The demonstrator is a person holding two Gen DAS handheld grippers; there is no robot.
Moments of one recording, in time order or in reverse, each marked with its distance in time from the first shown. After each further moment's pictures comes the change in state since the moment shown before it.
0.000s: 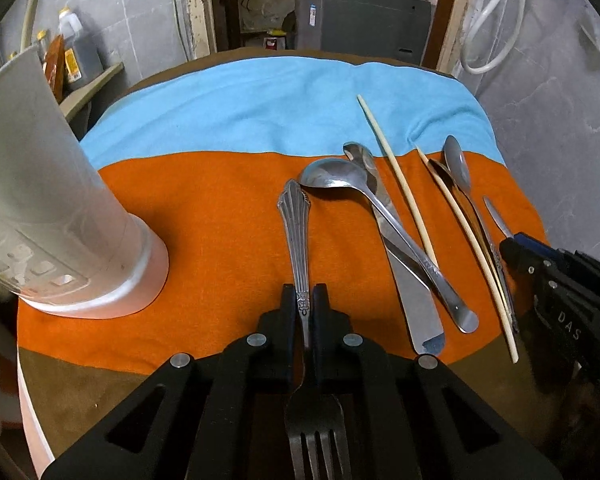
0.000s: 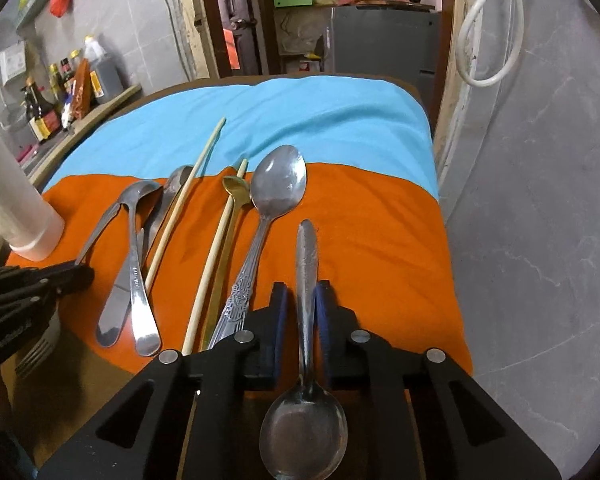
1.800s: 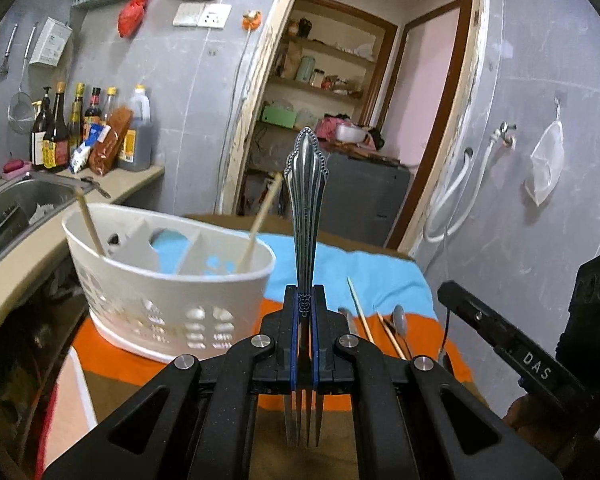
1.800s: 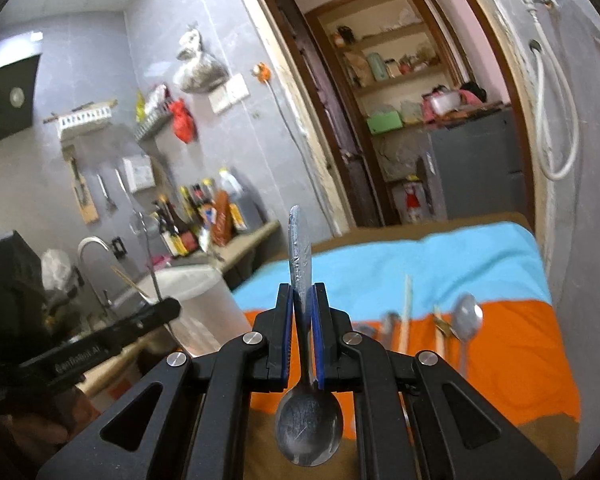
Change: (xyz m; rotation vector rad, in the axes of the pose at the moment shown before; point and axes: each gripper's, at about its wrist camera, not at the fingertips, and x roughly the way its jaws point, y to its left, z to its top) left arm -0.159 0.080 -0.034 -0.195 -0.578 -0.168; right arm -0.113 0.087 0.013 0.058 -0.524 0.455
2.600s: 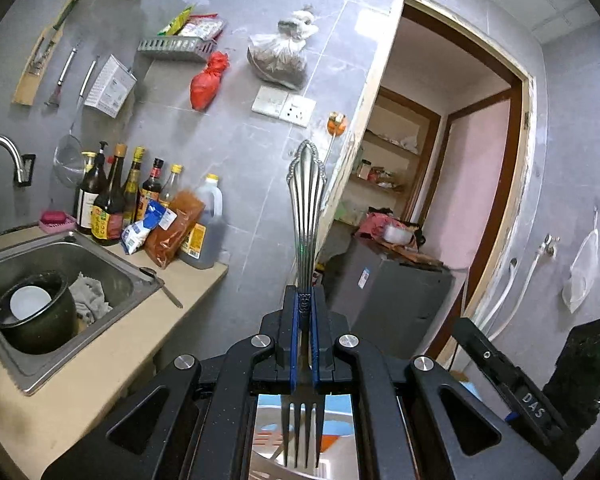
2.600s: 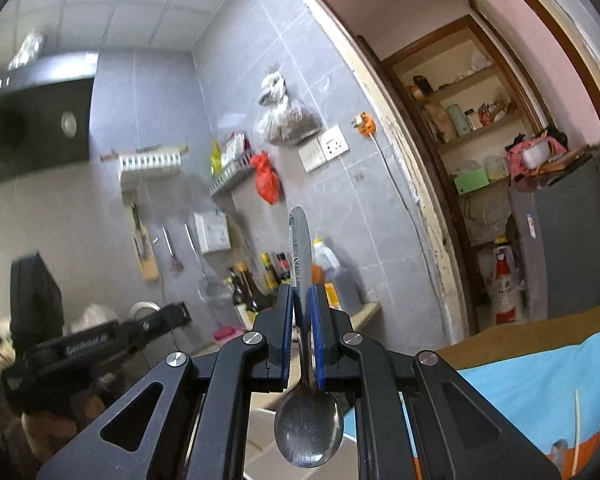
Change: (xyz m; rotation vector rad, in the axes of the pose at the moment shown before) left arm -0.027 0.172 0.116 -0.087 -0.287 0.085; right arm 0.120 0.105 0.052 -0.057 -0.222 0.257
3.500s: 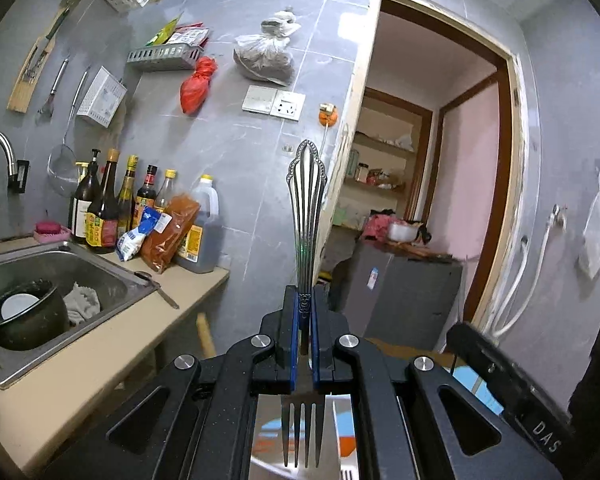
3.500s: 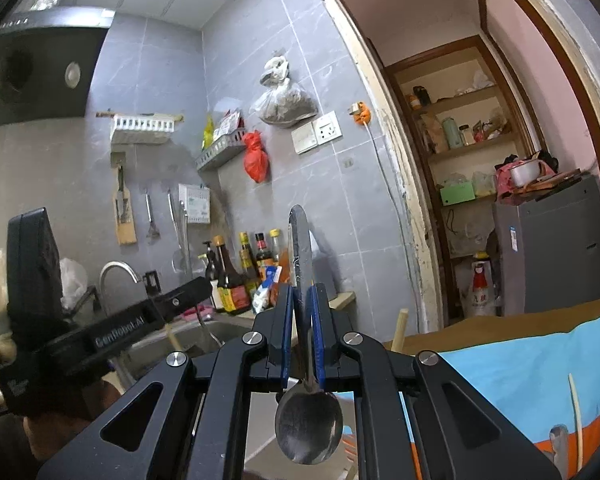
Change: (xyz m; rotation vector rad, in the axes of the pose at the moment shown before) left arm 0.025 -0.014 -0.061 0.095 -0.068 0.026; right arm 0.006 0.006 -0.057 -0.118 -0.001 -0.078
